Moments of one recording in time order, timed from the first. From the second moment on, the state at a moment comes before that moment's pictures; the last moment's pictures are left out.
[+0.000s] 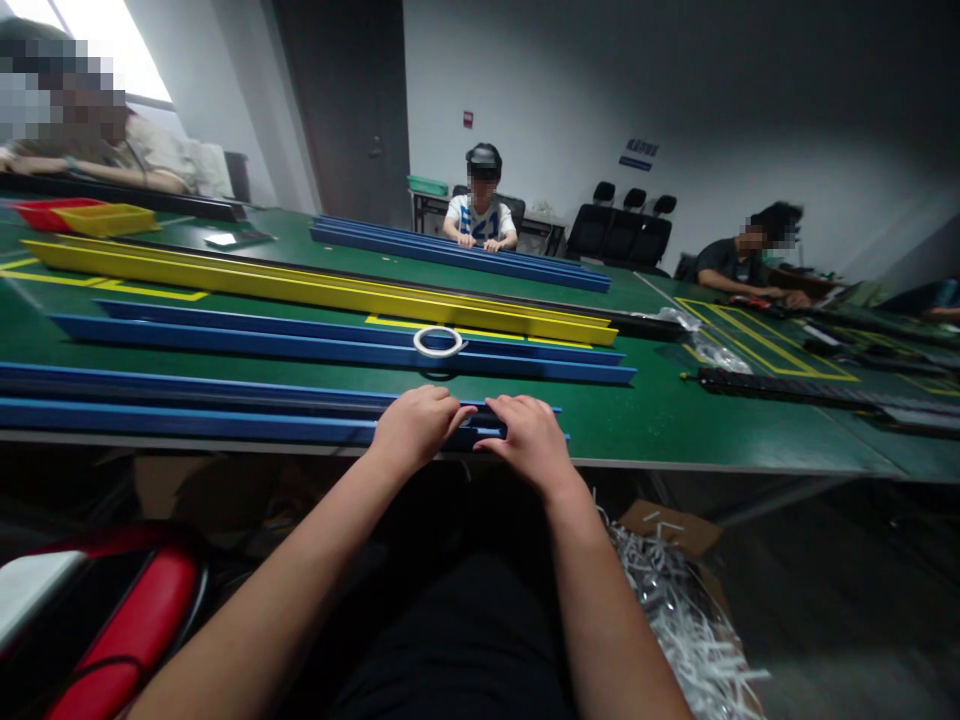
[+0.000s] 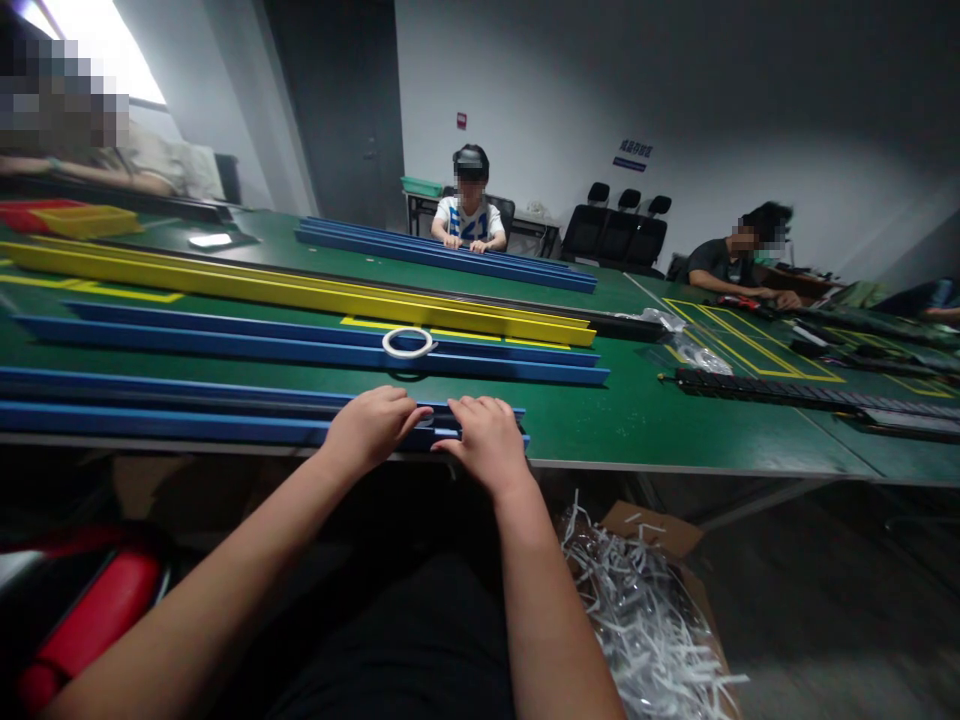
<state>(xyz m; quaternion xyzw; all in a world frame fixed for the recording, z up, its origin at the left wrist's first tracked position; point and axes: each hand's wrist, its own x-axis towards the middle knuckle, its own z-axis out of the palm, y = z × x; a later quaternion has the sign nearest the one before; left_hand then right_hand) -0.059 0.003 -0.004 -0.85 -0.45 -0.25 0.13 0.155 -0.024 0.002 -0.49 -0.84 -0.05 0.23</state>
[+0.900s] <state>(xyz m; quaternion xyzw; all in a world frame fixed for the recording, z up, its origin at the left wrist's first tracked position) -0.015 -0.003 0.027 -0.73 -0.47 -0.45 -0.18 0.166 -0.030 -0.004 -0.57 -0.78 -0.10 0.23</state>
